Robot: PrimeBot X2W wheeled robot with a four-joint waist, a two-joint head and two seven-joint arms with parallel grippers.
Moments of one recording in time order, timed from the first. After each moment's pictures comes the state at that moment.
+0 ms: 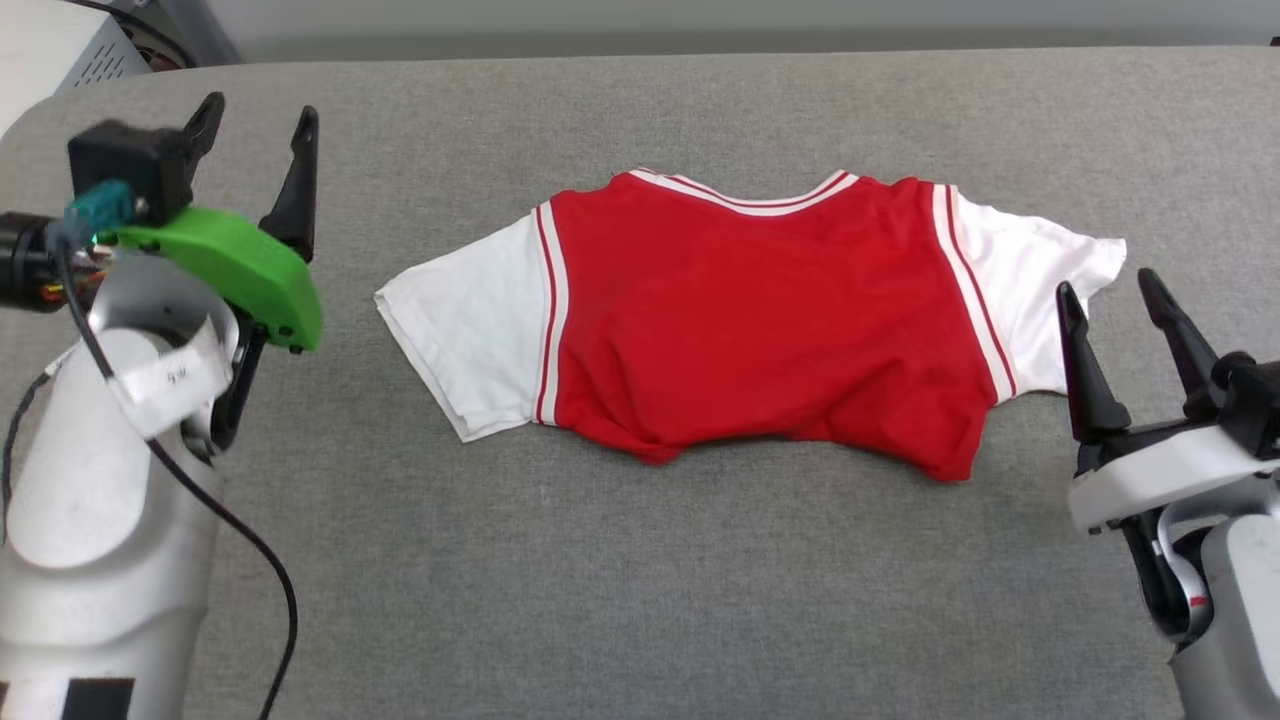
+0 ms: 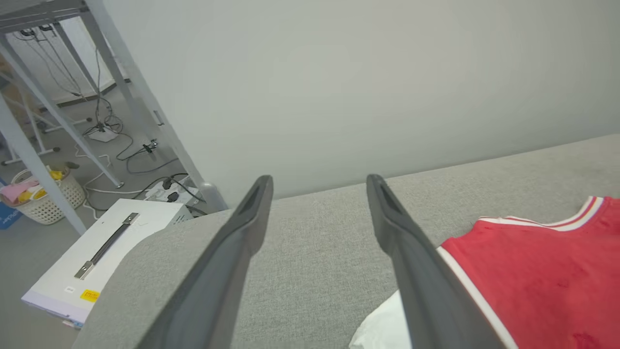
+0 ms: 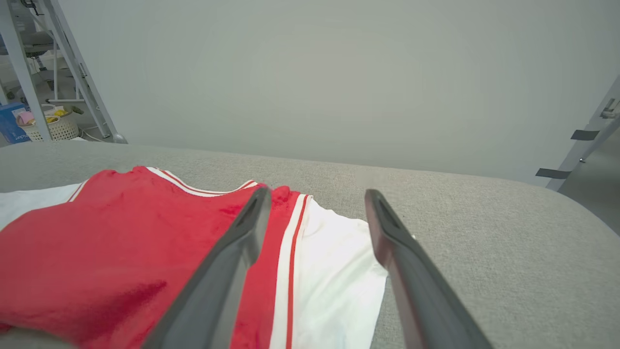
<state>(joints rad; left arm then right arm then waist) -0.63 0.35 -0.11 0.30 -0.26 -0.13 0.05 -0.29 -0.27 0.06 0.23 0.26 0.13 -0.26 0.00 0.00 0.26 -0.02</state>
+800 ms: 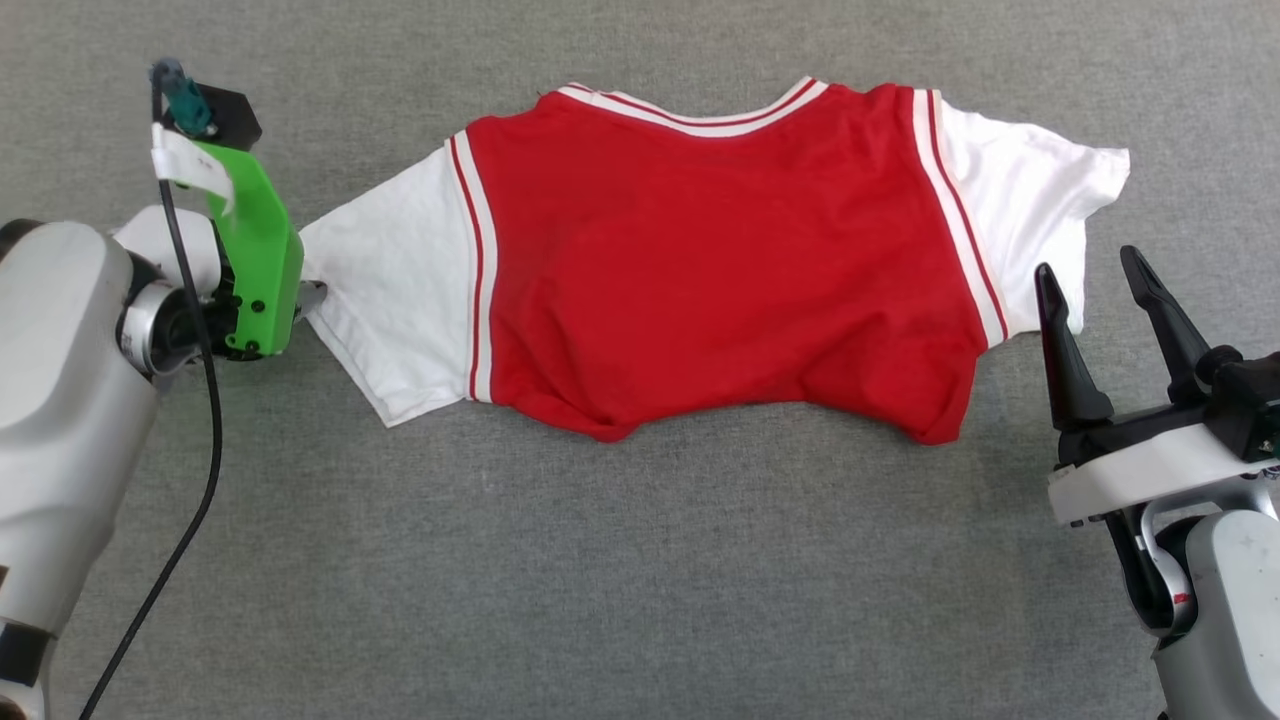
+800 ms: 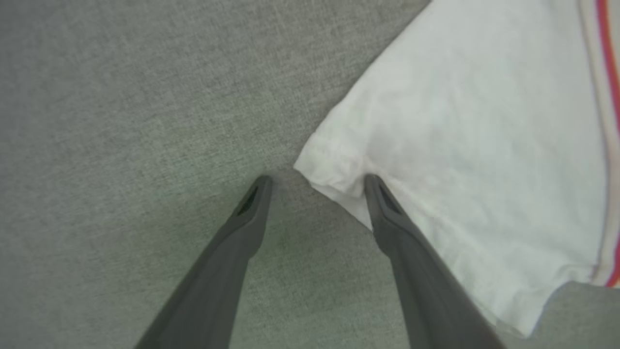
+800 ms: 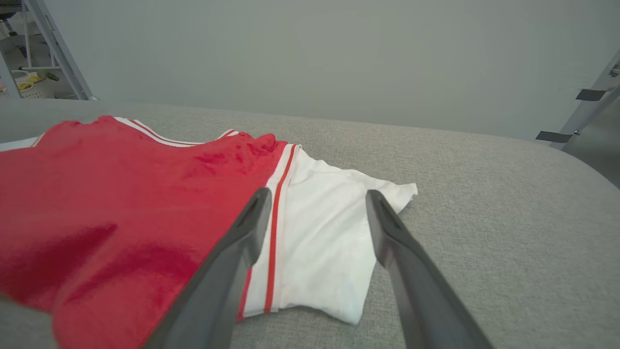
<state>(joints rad) -0.93 0.58 -0.60 0.56 -0.75 -0.13 0.88 -0.27 -0.23 0.06 0.12 0.21 0.13 -0.25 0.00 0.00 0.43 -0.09</state>
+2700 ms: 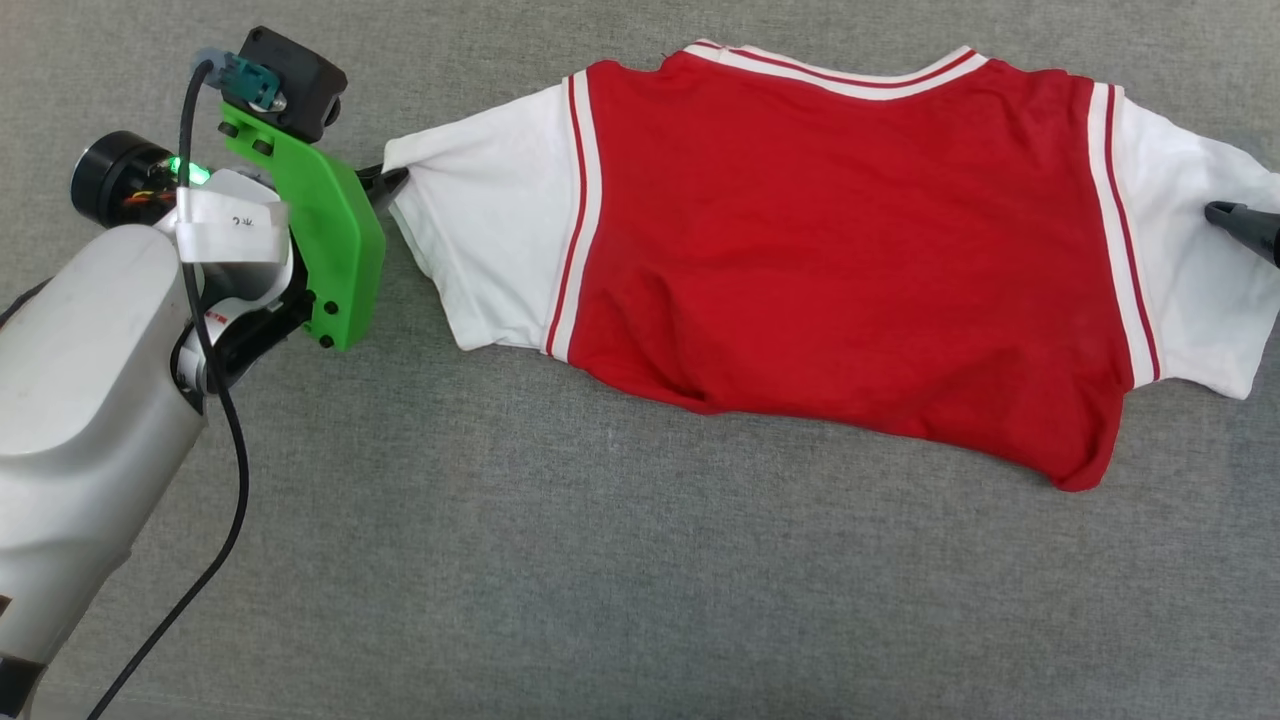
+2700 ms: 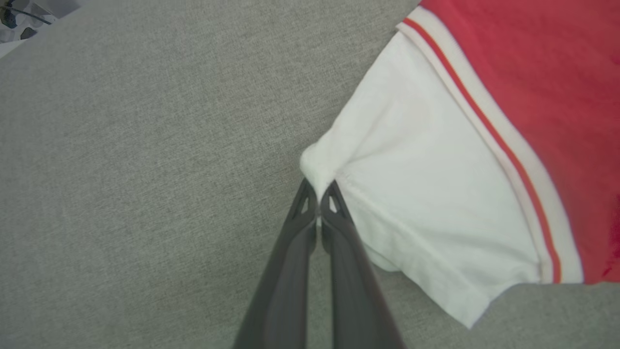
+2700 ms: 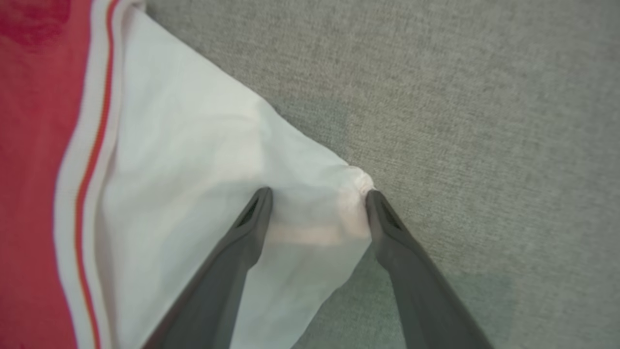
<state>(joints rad) -0.95 0.65 -0.77 0.30 -0.82 -0.12 0.47 -0.83 -0.66 0.36 0.48 0.71 0.13 0.87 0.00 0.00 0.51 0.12</state>
